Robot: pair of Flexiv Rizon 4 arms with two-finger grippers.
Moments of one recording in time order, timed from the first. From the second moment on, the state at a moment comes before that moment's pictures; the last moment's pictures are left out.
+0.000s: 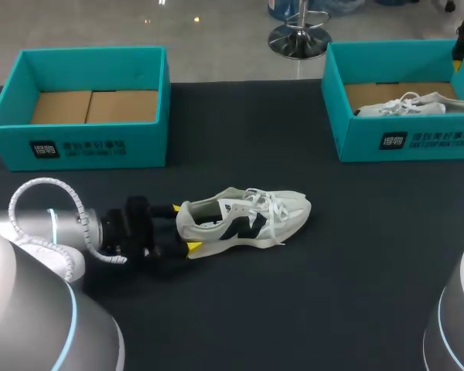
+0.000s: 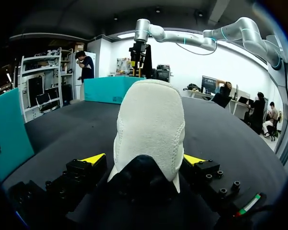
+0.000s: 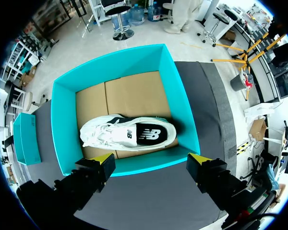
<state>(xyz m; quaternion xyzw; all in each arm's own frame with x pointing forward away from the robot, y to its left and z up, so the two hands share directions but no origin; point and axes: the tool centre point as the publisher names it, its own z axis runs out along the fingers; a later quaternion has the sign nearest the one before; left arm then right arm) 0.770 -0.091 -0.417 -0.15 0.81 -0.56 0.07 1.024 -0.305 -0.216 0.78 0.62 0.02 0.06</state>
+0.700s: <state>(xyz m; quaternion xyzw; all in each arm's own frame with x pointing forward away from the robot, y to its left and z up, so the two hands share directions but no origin) 0.774 -0.101 -0.427 -0.13 0.82 -0.55 0.05 1.024 -0.305 -0.216 0.78 0.62 0.02 0.06</state>
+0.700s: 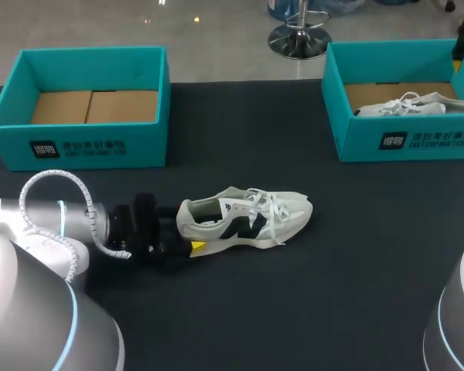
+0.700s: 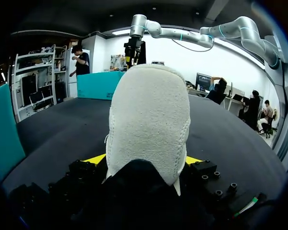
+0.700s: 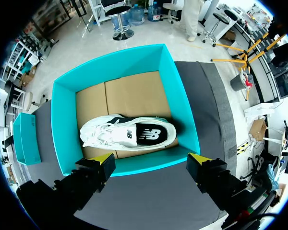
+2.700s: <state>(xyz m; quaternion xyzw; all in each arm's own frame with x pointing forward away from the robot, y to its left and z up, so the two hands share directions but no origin) 0.783 -0.097 -0.423 -0.06 0.83 -0.55 -0.01 1.024 -0.305 -0.216 0.78 0.62 0.02 0.06</state>
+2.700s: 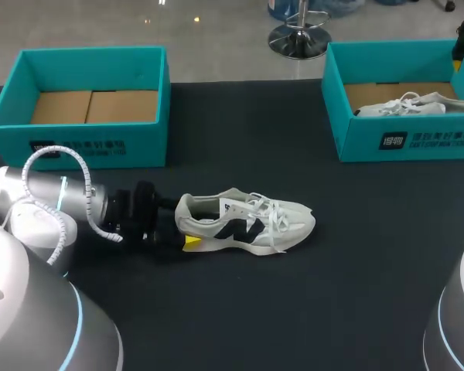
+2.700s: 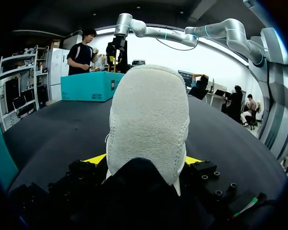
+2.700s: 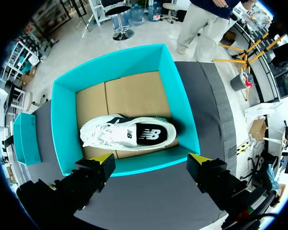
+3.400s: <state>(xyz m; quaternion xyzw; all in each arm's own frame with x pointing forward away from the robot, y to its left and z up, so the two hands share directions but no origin) 0.783 -0.097 -0.423 -0.06 0.83 -0.55 -0.01 0.989 -0.212 -0.212 0.81 0.58 0.01 0.06</state>
